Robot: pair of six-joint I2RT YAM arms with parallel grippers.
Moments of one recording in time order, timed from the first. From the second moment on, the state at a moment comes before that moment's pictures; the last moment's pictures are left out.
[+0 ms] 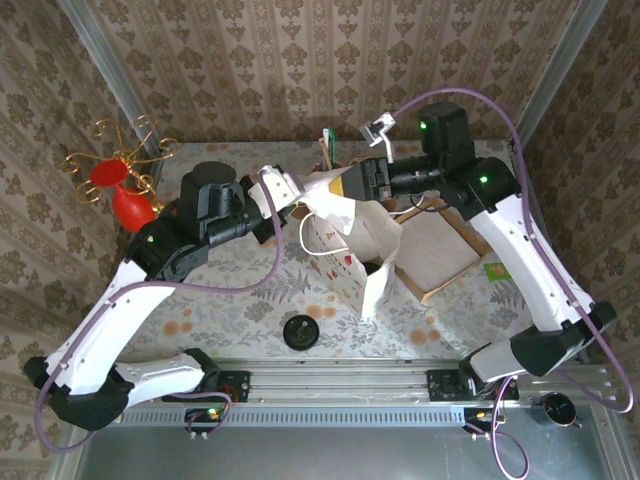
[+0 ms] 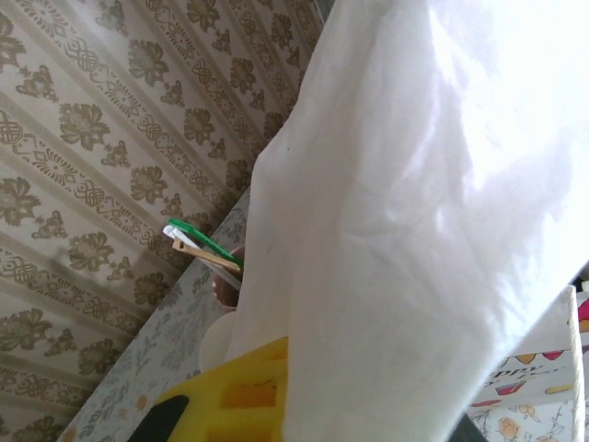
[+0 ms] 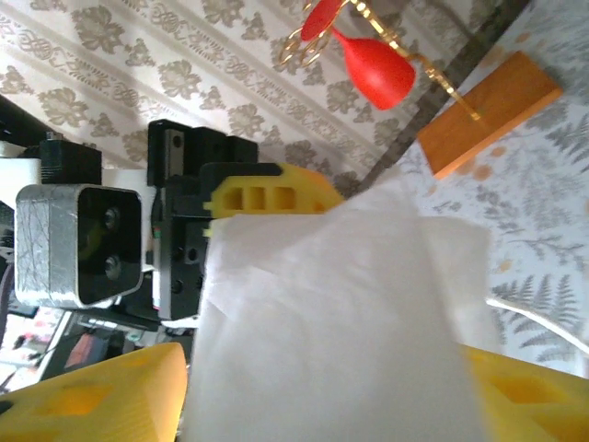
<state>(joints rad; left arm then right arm) -0.76 1.11 1.46 -0.74 0.09 0.46 0.44 1.44 1.76 -0.79 -0.92 0.50</state>
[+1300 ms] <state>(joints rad) -0.79 1.02 1.34 -0.55 0.02 0.57 0.38 1.42 1.72 -0.58 -0.84 0.76</state>
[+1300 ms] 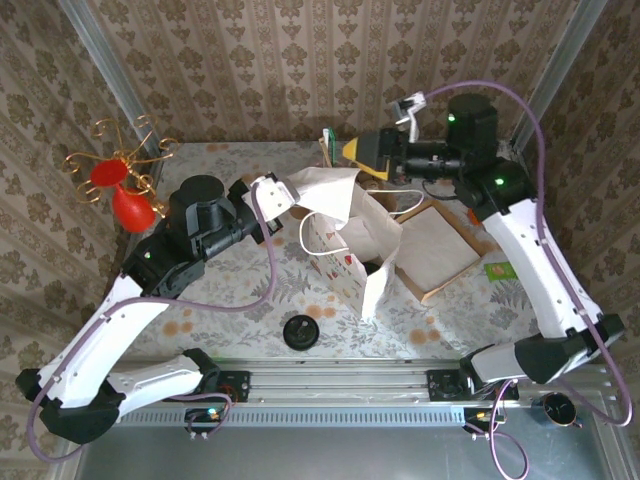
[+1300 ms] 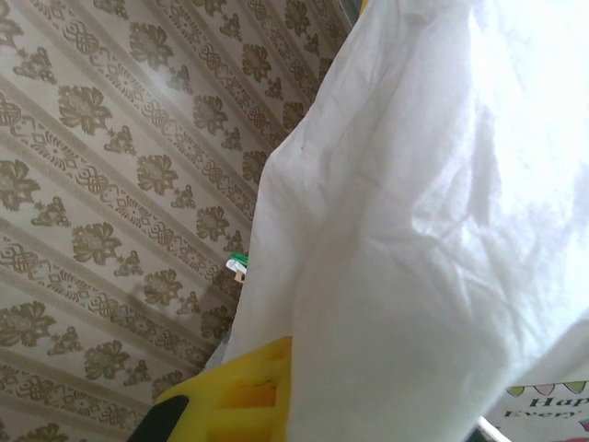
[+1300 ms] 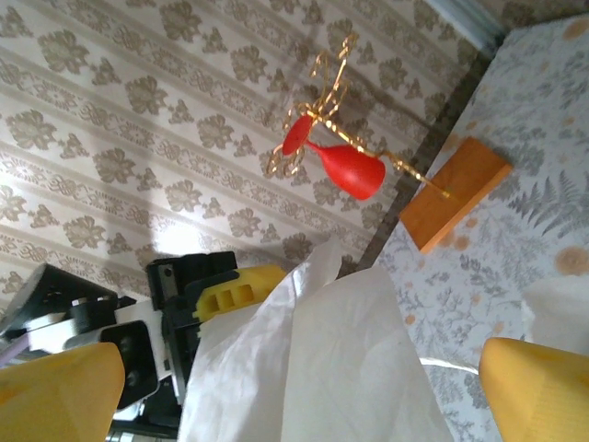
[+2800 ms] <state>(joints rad) -0.32 0.93 1.15 -0.11 0.65 -0.24 0.39 1.22 1.54 -0.66 -0.59 0.47</state>
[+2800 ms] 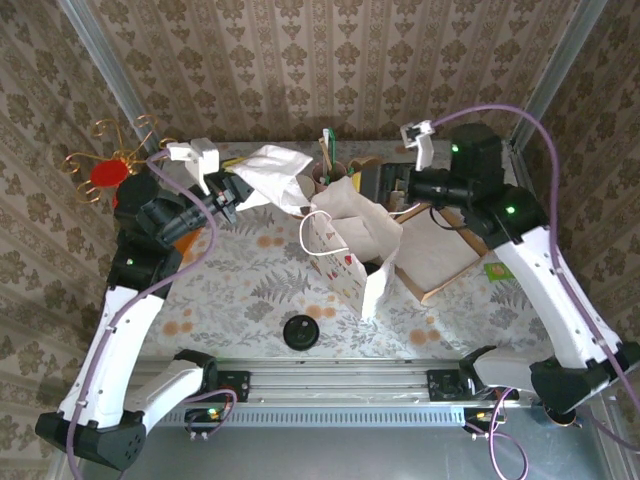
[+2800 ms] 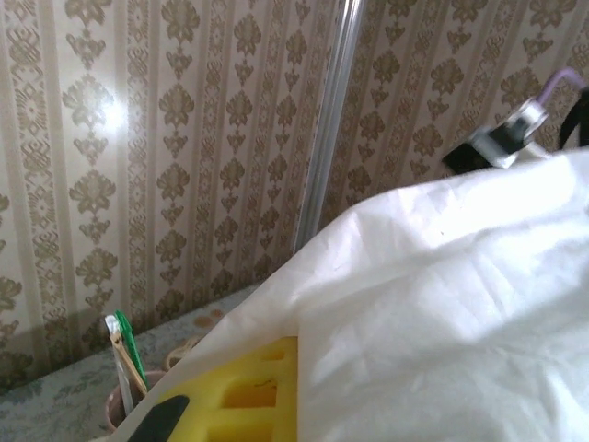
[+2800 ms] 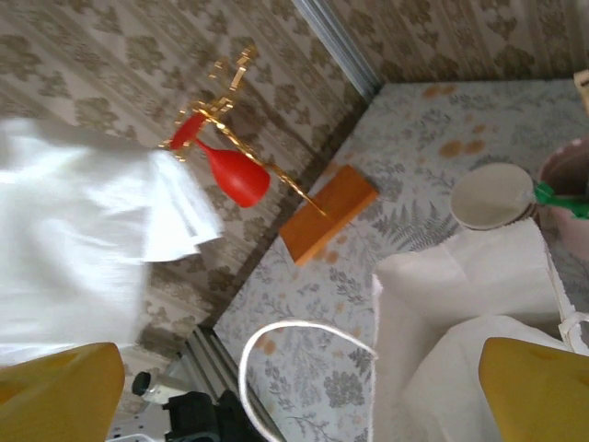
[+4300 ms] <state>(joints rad) -0.44 1.21 1.29 -0.12 0.96 -0.28 0.45 1.58 1.83 -0.63 -0.85 0.59</state>
